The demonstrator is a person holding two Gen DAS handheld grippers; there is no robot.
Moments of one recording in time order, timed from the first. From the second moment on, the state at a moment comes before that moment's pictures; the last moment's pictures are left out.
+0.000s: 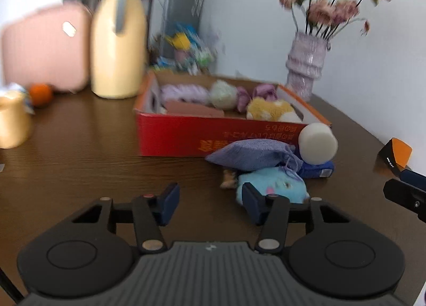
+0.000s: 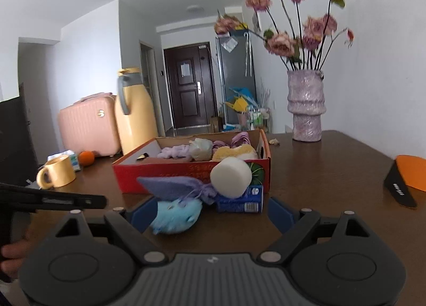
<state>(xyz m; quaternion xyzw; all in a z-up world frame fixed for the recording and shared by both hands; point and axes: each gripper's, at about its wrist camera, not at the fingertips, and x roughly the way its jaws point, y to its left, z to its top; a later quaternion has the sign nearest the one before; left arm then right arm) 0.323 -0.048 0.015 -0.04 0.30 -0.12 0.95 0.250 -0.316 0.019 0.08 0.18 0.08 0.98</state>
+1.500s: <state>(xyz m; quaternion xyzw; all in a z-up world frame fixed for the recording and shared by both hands) 0.211 -0.024 0.062 -0.05 0.22 -0.13 0.96 0.196 -0.289 0.043 0.11 0.19 0.16 0.96</state>
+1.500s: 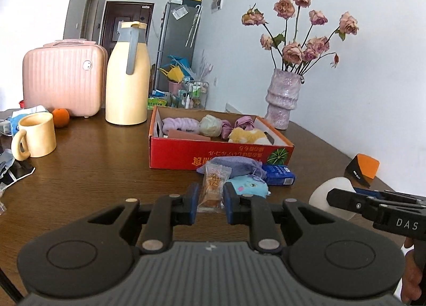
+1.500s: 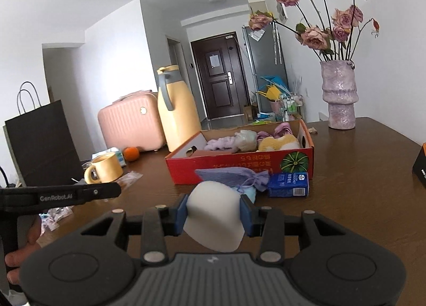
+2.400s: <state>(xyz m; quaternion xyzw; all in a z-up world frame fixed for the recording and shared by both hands) 0.595 -0.047 0.047 -0.06 0.41 -0.10 0.91 0.599 -0.243 0.045 0.15 0.36 0.18 0.90</state>
